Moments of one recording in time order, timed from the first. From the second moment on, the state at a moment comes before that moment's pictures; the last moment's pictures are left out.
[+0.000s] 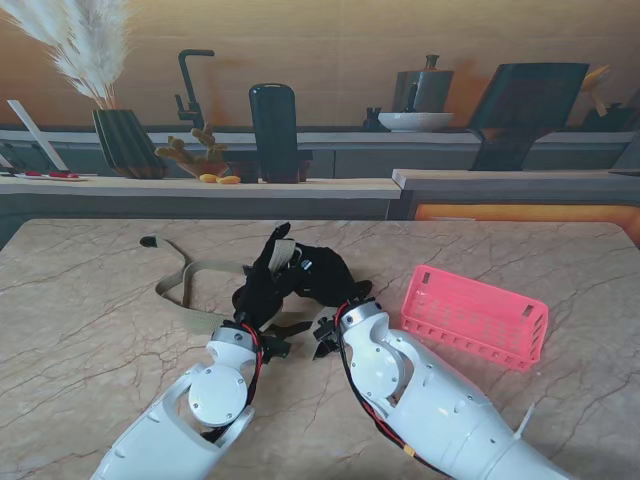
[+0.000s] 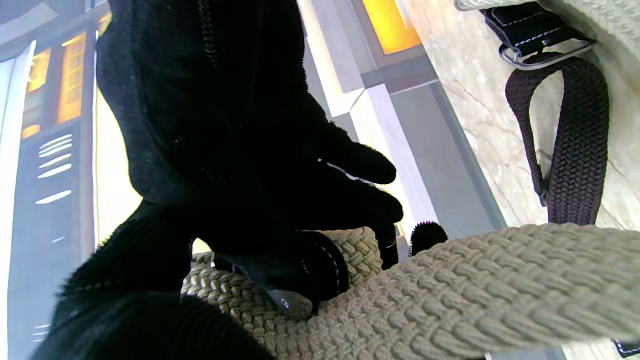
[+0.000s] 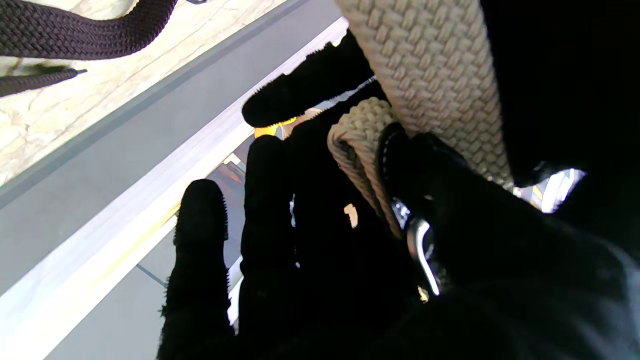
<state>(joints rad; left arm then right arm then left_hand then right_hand) 1.43 -1.29 -0.97 -1.43 0.08 -0.24 0.42 -1.19 -1.30 0.76 -1.21 -0.40 -0.26 -0.49 0.72 -0.22 0.31 -0.06 0.14 0.12 0.09 0.42 0.27 0.14 0.42 0.37 0.33 0.17 0.45 0.46 0.13 0.15 0.77 0.39 0.68 -0.53 0.88 -0.22 0.73 -0.02 0.95 0.20 1.06 0.08 0.73 0.36 0.73 0.07 0.79 0.53 0.30 0.23 1.07 0.40</state>
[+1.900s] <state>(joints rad) 1.42 -1.26 -0.98 -1.44 0.10 -0.24 0.32 -1.36 -1.14 0.95 -1.52 -0.47 -0.24 -0.10 1.03 -0.44 0.53 -0.14 0.37 0.08 0.85 0.59 0.85 0.13 0.45 0.94 0.93 0.14 0.92 0.94 0.64 0.23 1.26 0.68 0.33 -0.45 0.55 -0.10 0.40 0.07 0.45 0.56 0.76 0.13 0.81 0.58 0.71 0.08 0.86 0.76 0.32 0.20 0.84 0.61</state>
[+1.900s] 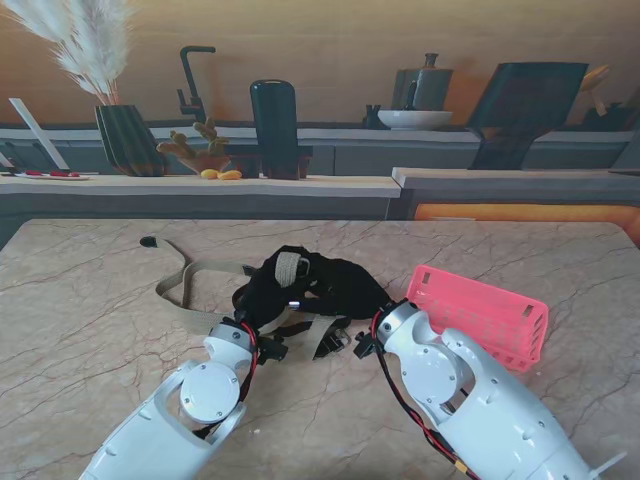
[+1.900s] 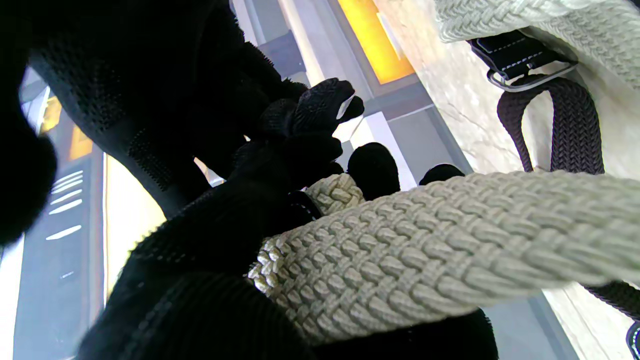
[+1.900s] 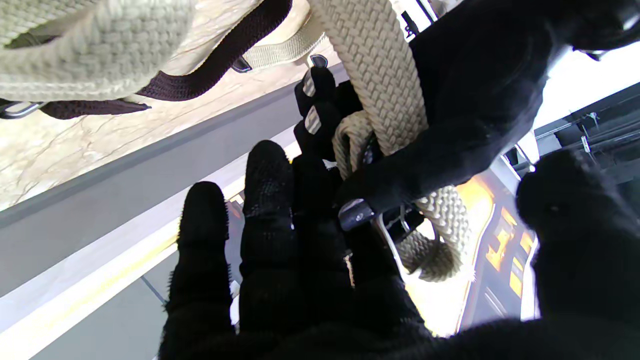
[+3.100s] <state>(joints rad) 1.34 -1.26 -0.93 -1.33 0.36 -0.27 0.40 -1.40 -1.22 0.98 -1.53 -0.46 -0.25 -0.38 0.60 -0.41 0.57 -0.11 0.32 0.13 0.65 0.55 0.62 0.16 0.54 0.57 0.81 0.16 0.85 0.84 0.43 0.31 1.16 0.65 0.67 -0.47 0.69 -0.23 0.68 -0.12 0.92 0.33 1.11 0.04 0.73 0.46 0.92 0.13 0.92 0.73 0.39 0.19 0.99 0.58</state>
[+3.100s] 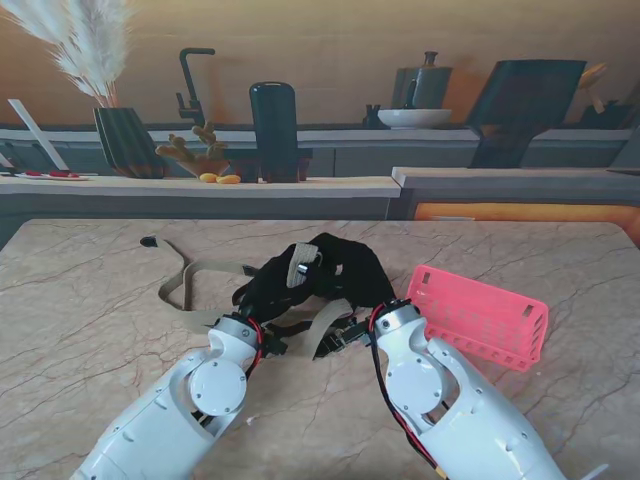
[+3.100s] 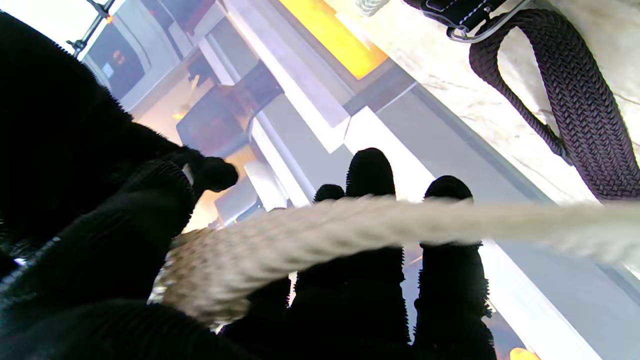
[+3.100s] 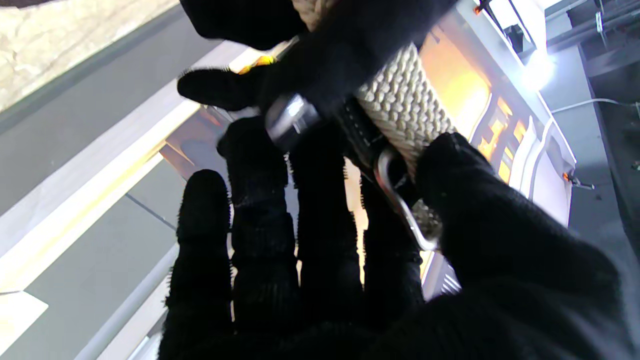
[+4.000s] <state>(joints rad) 1.40 -1.21 -1.01 -1.36 0.46 -0.40 0.38 -1.51 -1.22 1.16 -1.76 0.10 0.04 -0.17 0.62 -0.47 0.68 -0.08 0.27 0.03 0.66 0.61 0.64 0.05 0.58 0.64 0.70 0.15 0.63 0.76 0.31 0.28 1.01 0.63 0.67 -0.47 0.70 -0.23 0.69 -0.10 0.92 0.34 1.12 0.06 0.80 0.50 0.91 0.09 1.01 0.76 0.44 0.17 1.08 0.60</state>
